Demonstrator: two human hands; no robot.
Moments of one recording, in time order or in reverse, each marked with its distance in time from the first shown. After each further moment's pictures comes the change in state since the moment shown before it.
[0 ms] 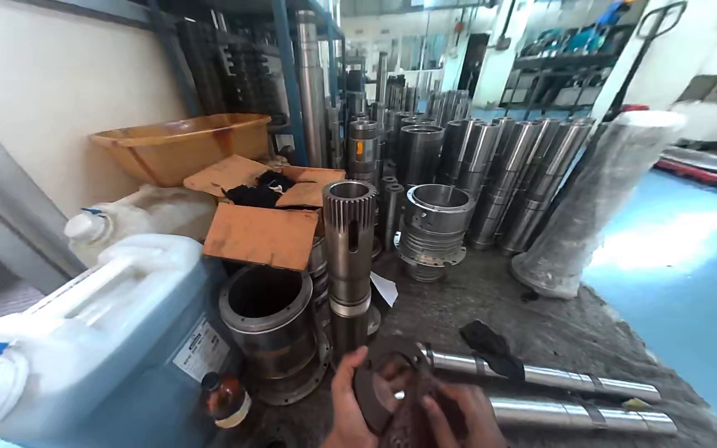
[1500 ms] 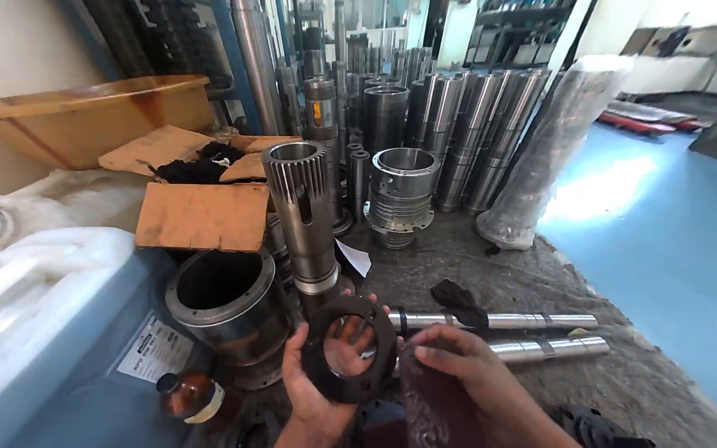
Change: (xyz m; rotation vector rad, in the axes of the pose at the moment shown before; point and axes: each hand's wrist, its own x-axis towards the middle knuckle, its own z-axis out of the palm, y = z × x) left_hand 0.010 0.000 -0.010 -0.328 -0.136 0.005; right_hand 0.046 0.015 -0.047 0.743 -0.338 0.440
